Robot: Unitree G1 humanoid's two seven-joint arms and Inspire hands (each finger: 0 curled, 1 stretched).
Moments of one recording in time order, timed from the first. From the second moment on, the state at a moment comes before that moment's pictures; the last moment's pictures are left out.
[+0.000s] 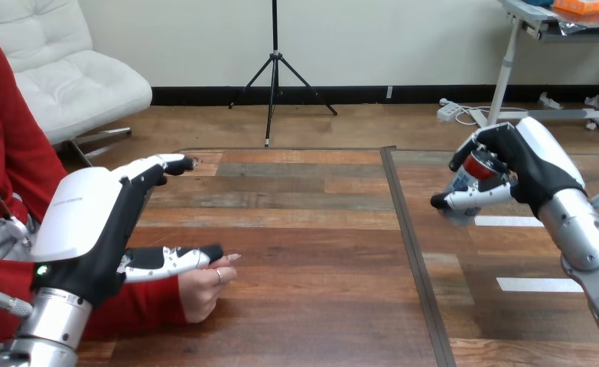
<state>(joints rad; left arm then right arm) 0.08 0.42 0.13 -0.01 0.68 -0.40 0.06 -0.70 -0.52 0.12 1.09 -0.39 -0.41 -0.03</state>
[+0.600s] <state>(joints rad) 0.08 0.53 0.09 -0.02 0.67 -0.31 -0.14 -0.70 -0.52 0.12 1.06 -0.39 -0.43 -0.03</state>
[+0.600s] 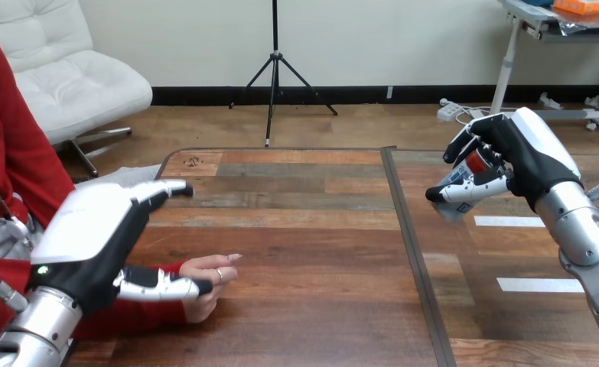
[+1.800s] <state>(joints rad) 0.06 0.58 0.03 -0.07 0.66 -0.08 -0.38 -0.70 -0.52 0.12 1.06 -0.39 -0.43 -0.03</state>
